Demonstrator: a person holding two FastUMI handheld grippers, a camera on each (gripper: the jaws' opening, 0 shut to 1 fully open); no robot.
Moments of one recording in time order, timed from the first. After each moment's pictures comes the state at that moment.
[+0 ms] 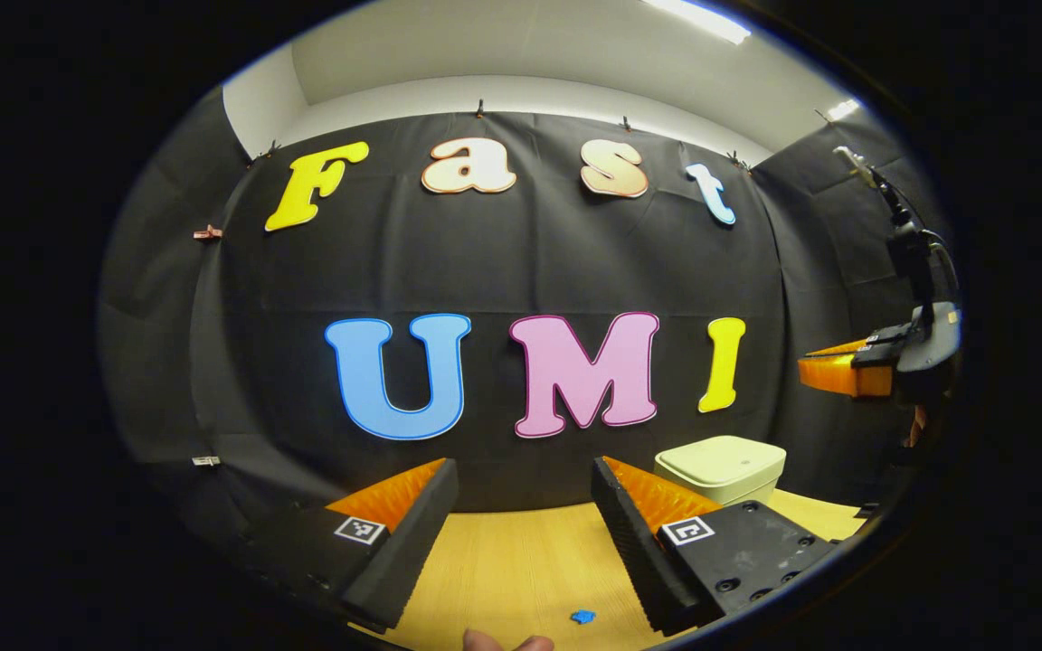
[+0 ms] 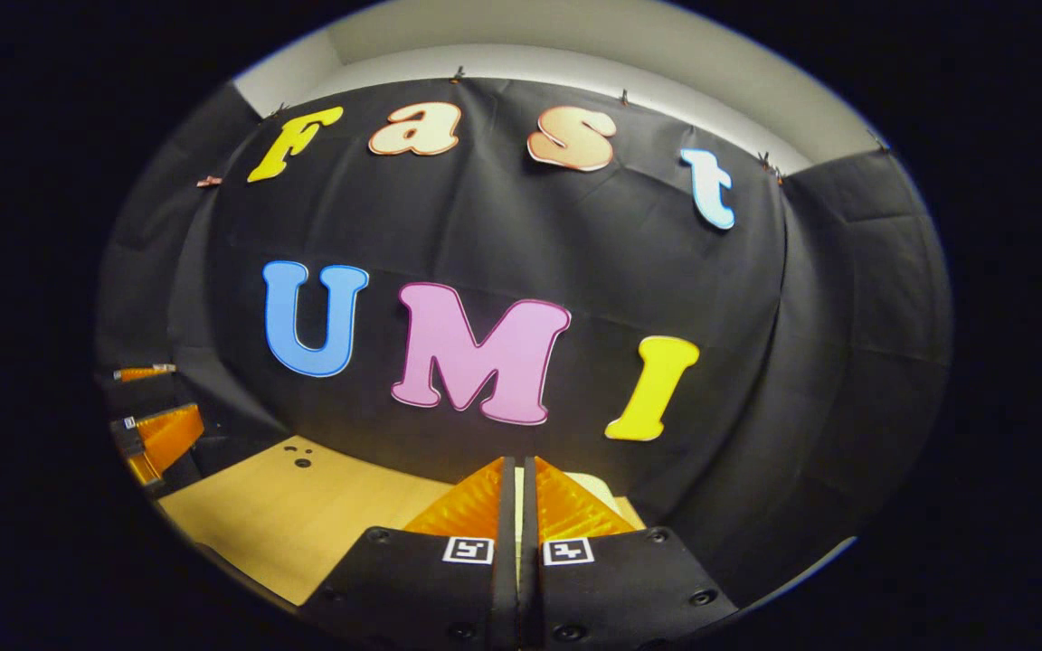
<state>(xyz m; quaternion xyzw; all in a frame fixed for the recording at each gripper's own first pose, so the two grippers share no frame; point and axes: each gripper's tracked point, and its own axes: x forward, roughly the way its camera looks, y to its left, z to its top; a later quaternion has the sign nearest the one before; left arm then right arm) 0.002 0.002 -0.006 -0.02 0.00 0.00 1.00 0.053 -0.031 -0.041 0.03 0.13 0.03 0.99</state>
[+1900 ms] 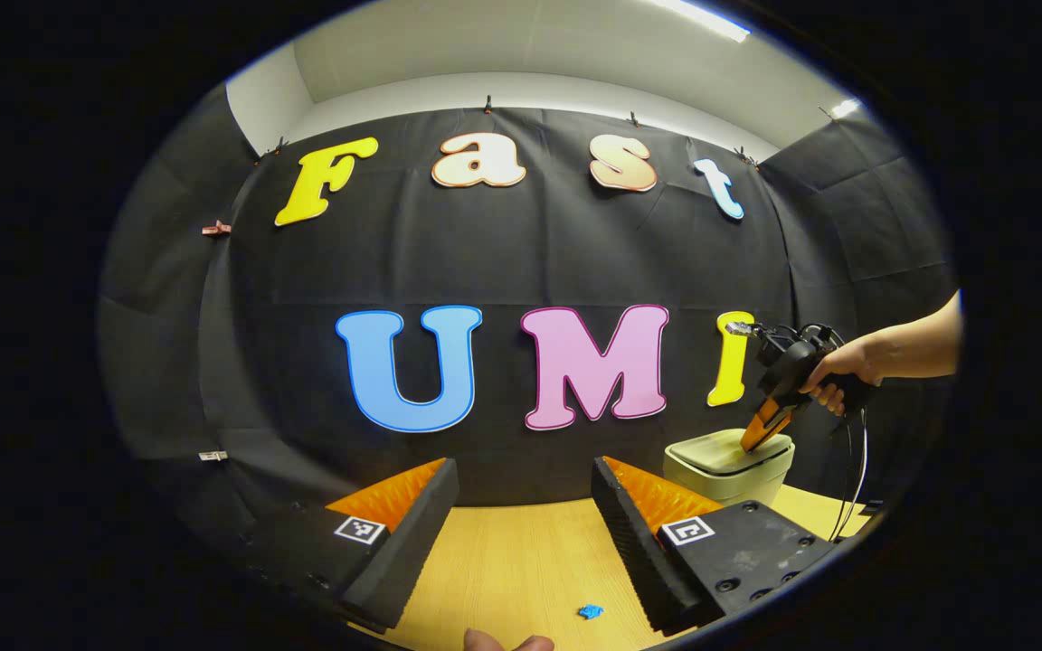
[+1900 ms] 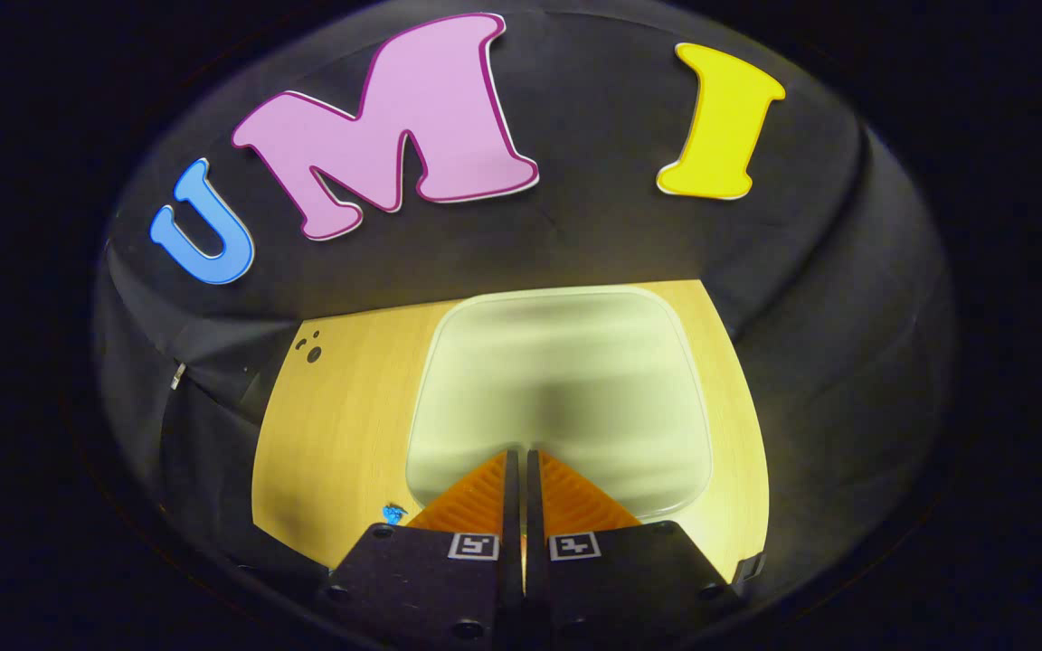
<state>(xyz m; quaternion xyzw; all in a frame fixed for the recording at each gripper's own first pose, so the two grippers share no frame) 0.000 0.008 -0.013 -0.01 0.01 0.01 1.00 0.171 -0.059 -0.229 0.13 0.50 0.08 0.85</state>
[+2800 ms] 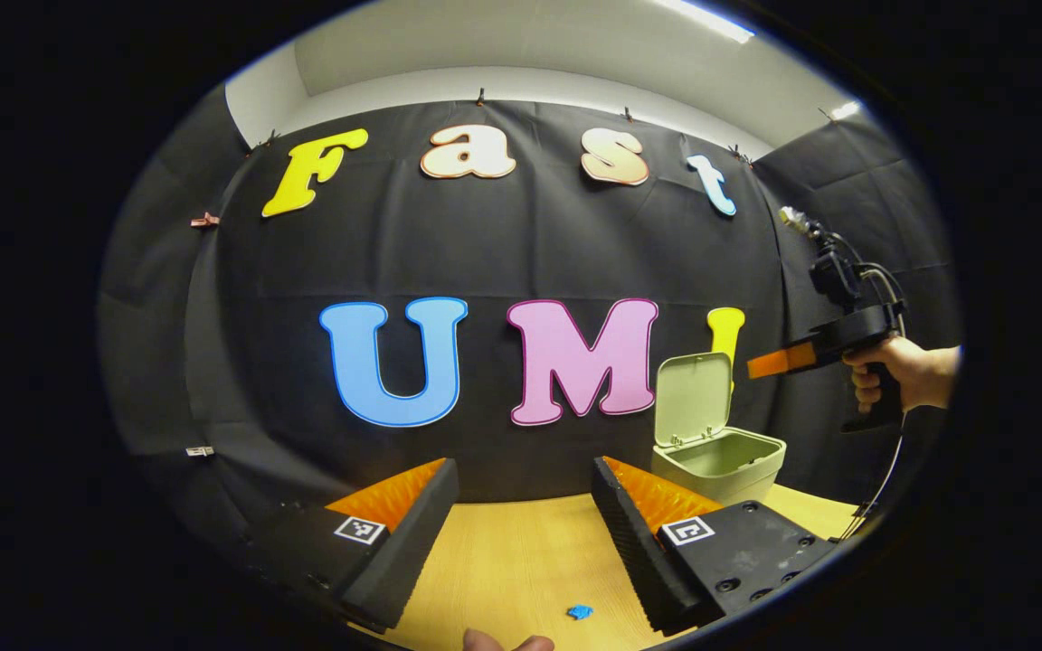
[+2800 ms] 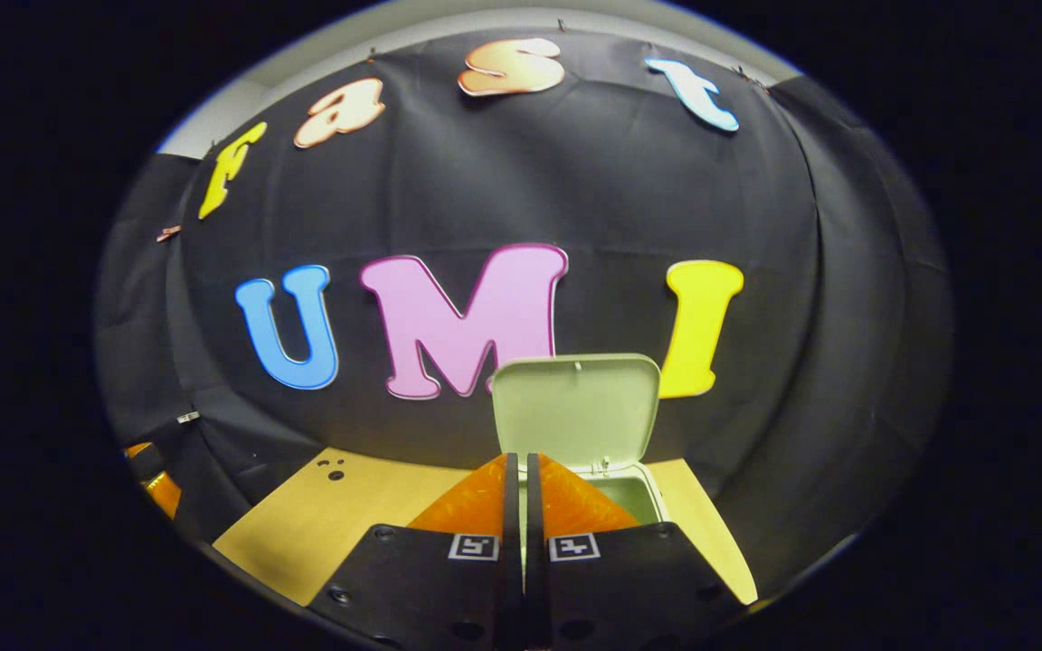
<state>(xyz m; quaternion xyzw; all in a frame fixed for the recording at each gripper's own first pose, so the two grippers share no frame) 0.012 -0.004 -0.030 -0.02 0.03 -0.01 1.00 0.137 -0.054 -0.063 0.11 0.14 0.06 0.98</state>
